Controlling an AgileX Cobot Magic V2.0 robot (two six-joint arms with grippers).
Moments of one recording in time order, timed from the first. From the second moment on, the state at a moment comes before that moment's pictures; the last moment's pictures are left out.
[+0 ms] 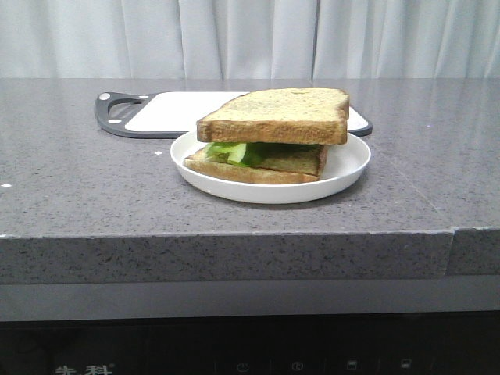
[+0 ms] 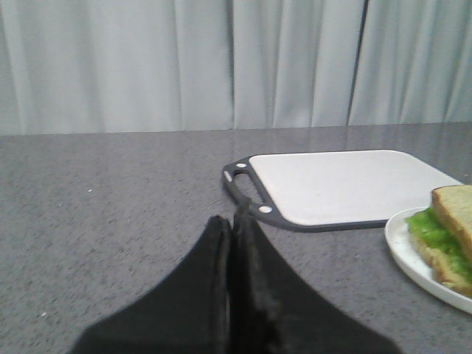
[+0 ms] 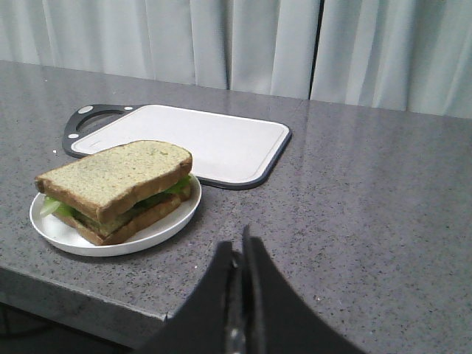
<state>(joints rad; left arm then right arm) -0.17 0.15 -0.26 -0.10 0.20 0.07 0.40 -0.01 -0.36 -0.13 0.51 0.14</state>
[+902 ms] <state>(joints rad) 0.02 0.00 0.00 -0.10 0.13 0.06 0.40 -0.01 -0.36 -0.13 0.51 0.14</state>
